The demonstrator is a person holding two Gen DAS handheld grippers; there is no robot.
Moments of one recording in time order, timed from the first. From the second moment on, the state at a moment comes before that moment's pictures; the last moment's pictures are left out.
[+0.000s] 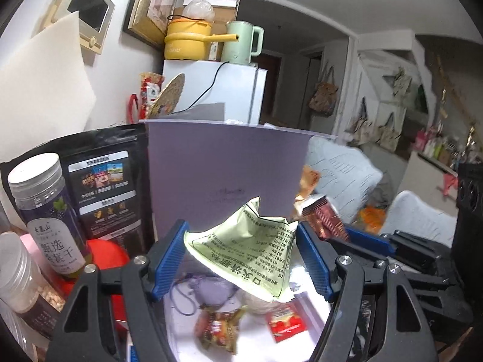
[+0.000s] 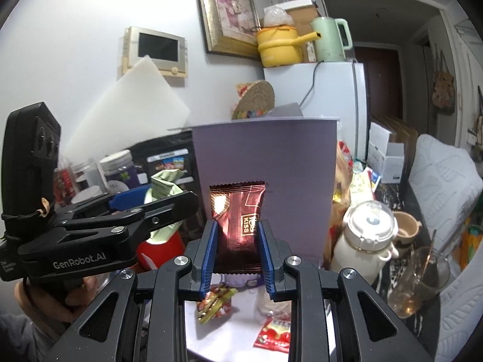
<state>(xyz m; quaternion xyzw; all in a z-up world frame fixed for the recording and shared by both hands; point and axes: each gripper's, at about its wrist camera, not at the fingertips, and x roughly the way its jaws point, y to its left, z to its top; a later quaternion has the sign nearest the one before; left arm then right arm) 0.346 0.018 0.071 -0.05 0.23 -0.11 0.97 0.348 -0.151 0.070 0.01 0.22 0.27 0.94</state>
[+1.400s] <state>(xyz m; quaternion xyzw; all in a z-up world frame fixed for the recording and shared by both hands) 0.448 -0.001 -0.059 0.02 0.45 -0.05 0.89 0.426 -0.137 -0.046 0.00 0.40 0.20 0.90</state>
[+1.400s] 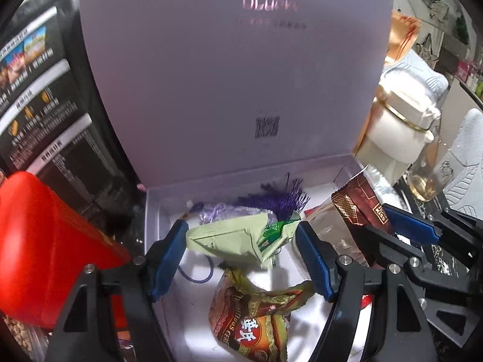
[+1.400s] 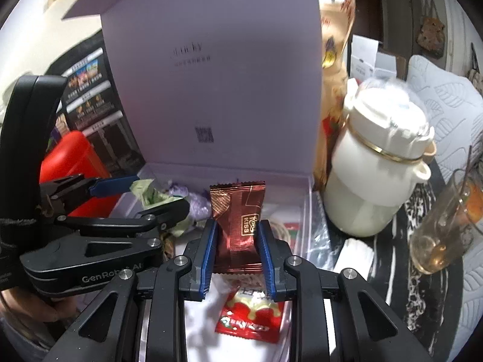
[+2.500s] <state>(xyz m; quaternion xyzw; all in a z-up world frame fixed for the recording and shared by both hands) 0.413 -0.011 0.008 0.02 0.38 -0.03 0.92 0.395 -0.159 0.015 0.01 0.36 0.19 0.92</state>
